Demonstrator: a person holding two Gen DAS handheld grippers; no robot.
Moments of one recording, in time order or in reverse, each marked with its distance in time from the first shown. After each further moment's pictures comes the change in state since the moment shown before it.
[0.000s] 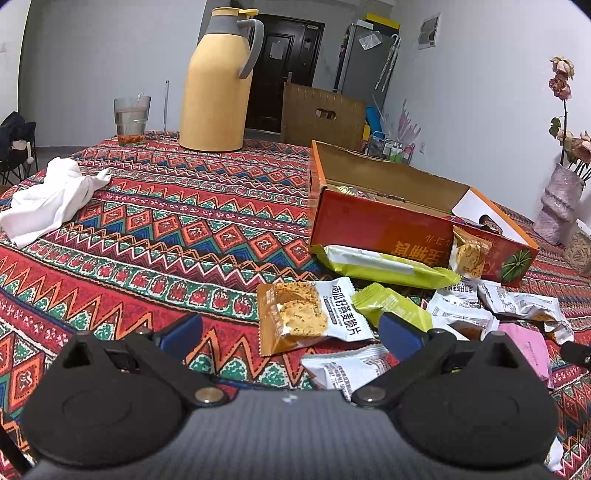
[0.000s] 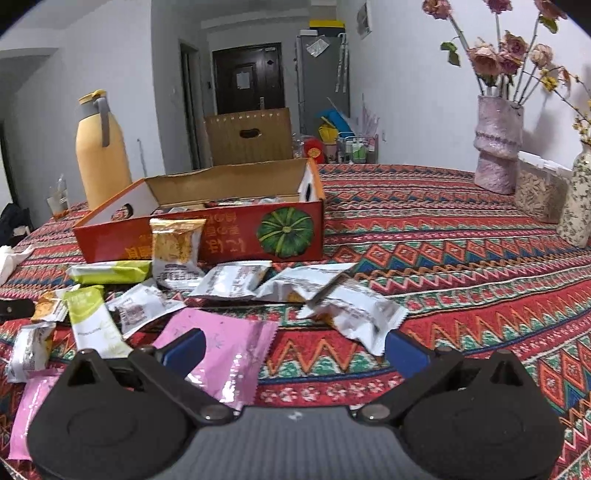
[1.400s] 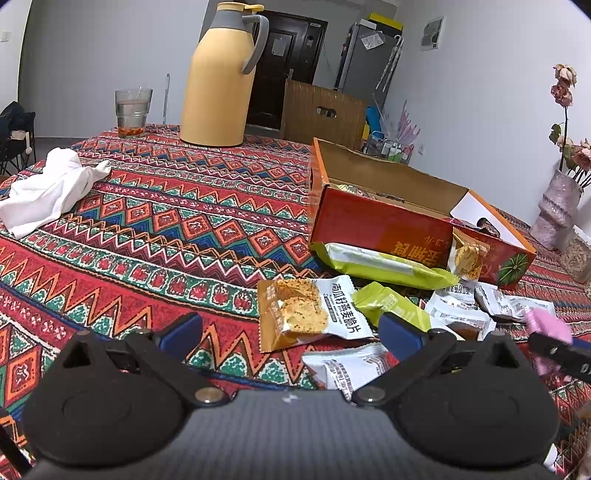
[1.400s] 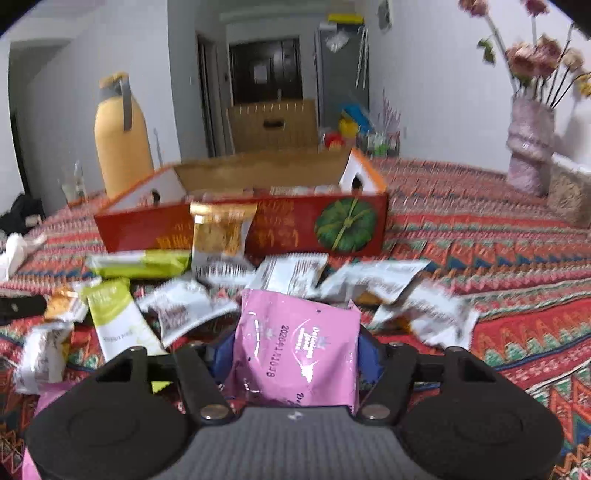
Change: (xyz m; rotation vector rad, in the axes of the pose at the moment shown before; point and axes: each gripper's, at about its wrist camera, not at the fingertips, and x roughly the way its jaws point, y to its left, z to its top) left arm 0.001 0.004 0.000 -0.026 0.014 -0.018; right arm 0.022 0.042 0.000 -0.018 -0.011 0.033
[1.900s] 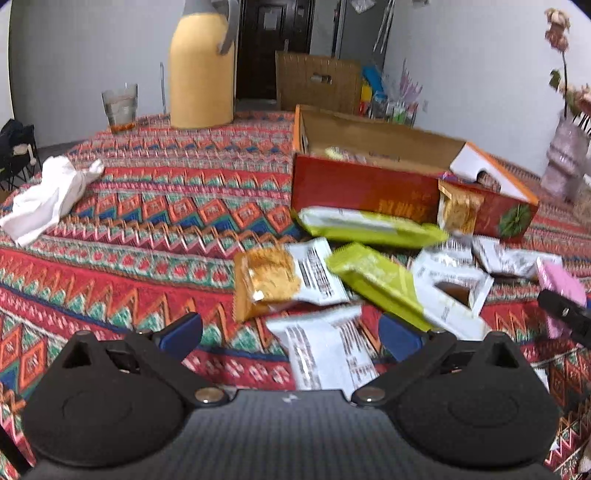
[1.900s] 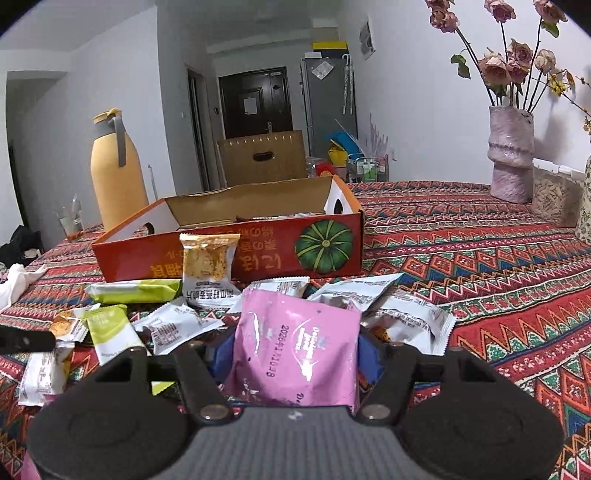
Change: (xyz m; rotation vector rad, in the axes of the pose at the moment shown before) left arm 0.001 -0.042 -0.007 0.103 0.120 0.090; right arm -0.011 -0.016 -0.010 0.047 -0.088 0.008
